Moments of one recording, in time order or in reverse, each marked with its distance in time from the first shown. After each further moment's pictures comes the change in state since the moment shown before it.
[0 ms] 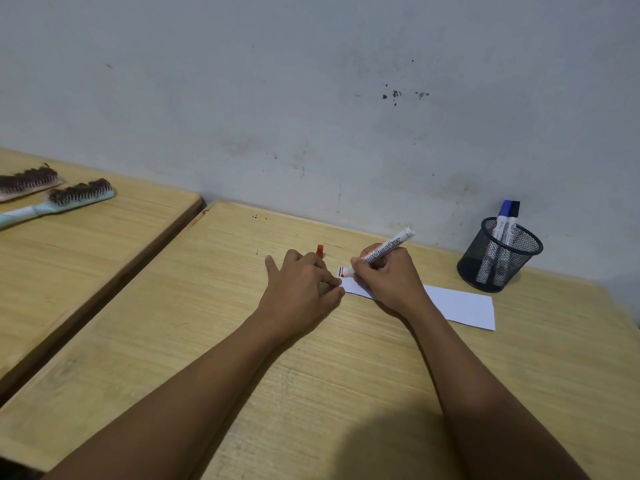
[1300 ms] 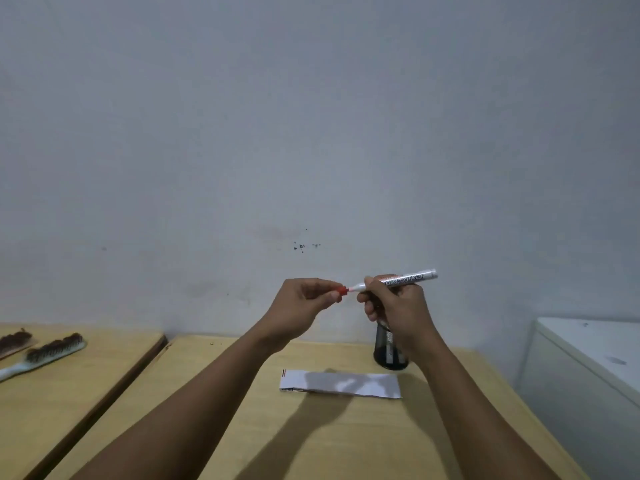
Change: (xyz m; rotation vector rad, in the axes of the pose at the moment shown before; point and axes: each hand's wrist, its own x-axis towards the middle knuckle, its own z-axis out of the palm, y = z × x) left_hand 0.017 0.145 -0.144 -0.970 -0.069 0.211; right_hand -0.097 -0.114 -0.155 0.551 0.299 -0.238
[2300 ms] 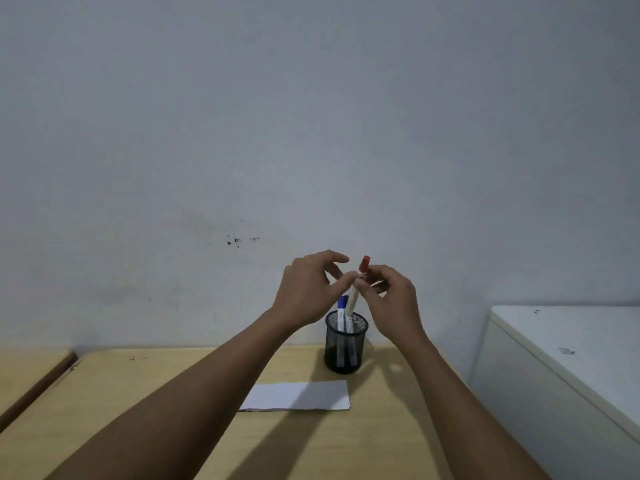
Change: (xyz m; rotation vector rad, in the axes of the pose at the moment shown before) left_hand 0.091 -0.001 0.109 0.519 0.083 0.252; right_hand 0.065 0.050 -0.096 -0.571 0.218 -0.216
